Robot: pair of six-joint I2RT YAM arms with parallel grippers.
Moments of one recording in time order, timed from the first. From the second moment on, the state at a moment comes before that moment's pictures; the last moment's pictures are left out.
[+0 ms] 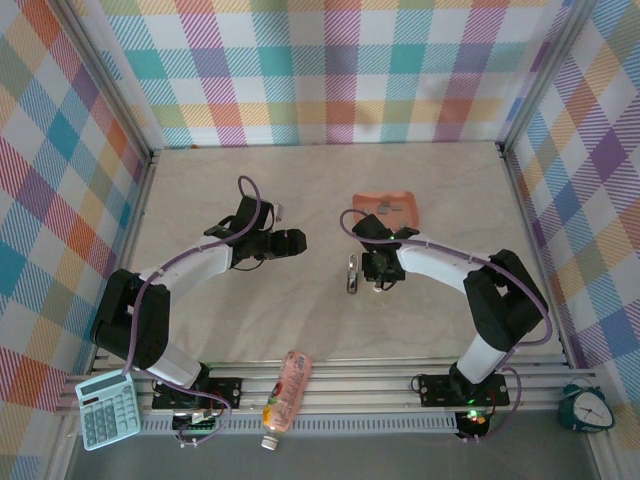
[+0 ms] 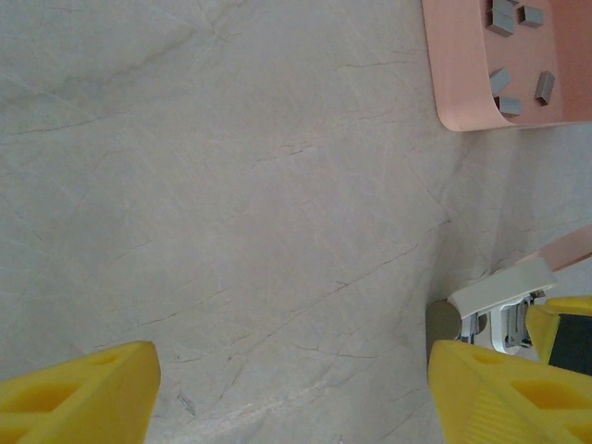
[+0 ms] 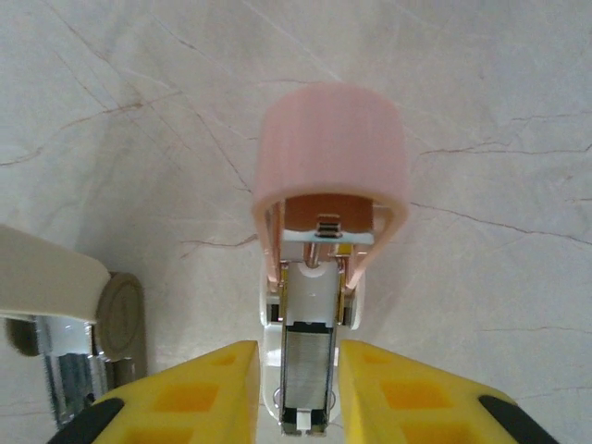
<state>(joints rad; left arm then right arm) -0.43 1.53 0.97 -0.34 0.25 -0.52 0.65 1.65 1.03 -0.68 0.17 0.64</state>
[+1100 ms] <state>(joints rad) -0.43 1.53 0.97 -0.34 0.25 -0.52 0.35 1.80 1.53 -0.94 -0.06 0.29</state>
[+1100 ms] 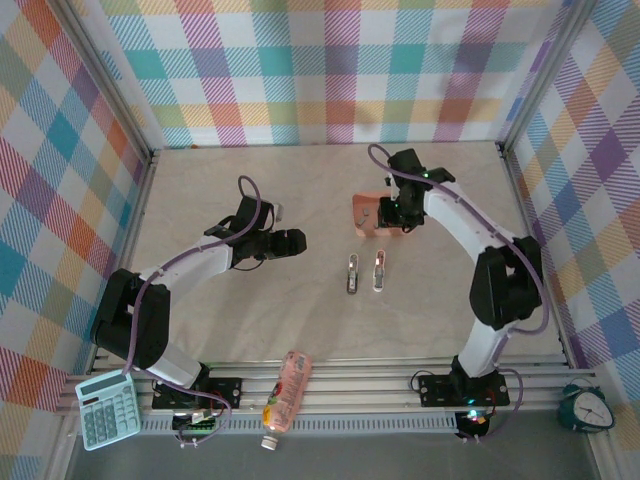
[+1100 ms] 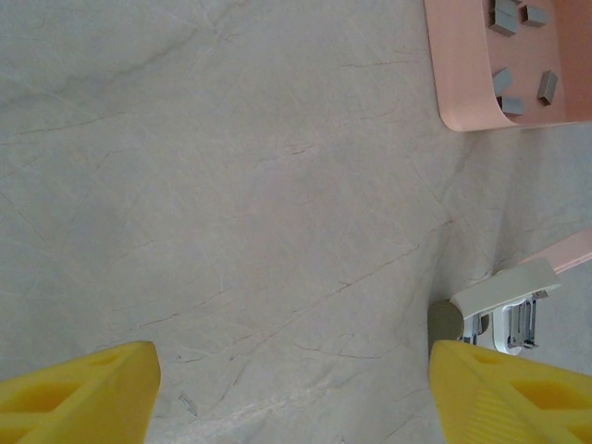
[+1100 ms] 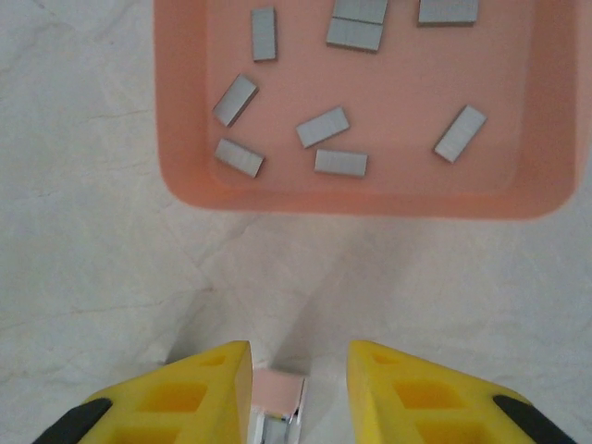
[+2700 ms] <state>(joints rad) -0.43 1.56 0.97 -0.34 0.27 -0.52 0.03 1.87 1.40 -1.02 -0.07 0.14</state>
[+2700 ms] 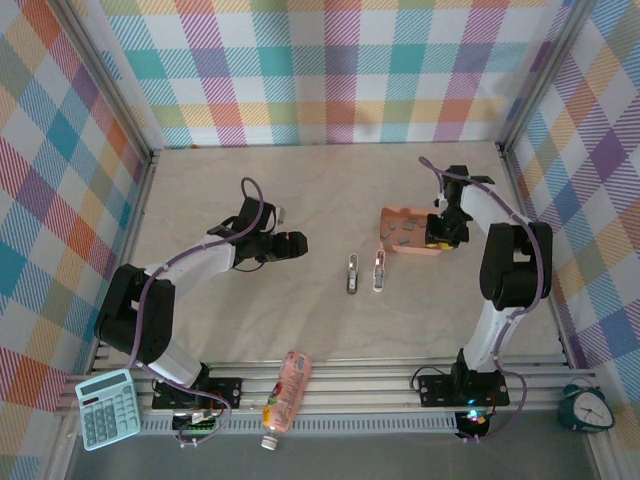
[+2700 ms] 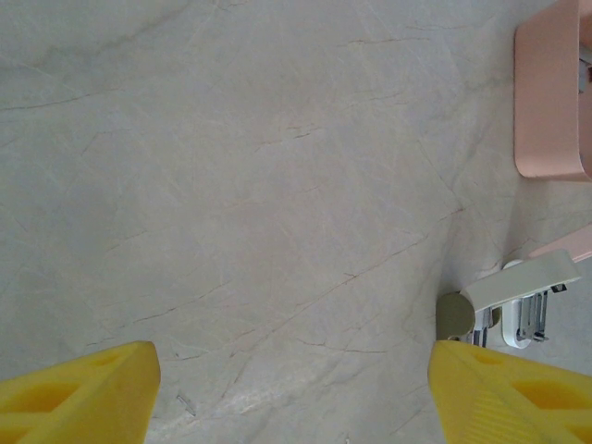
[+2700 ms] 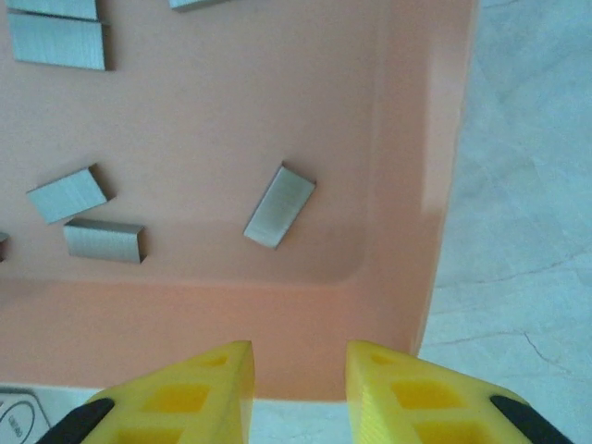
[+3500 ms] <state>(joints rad) -0.43 1.58 0.97 -0.34 0.27 -0.52 0.26 2.11 1.72 -0.96 -0.10 0.12</state>
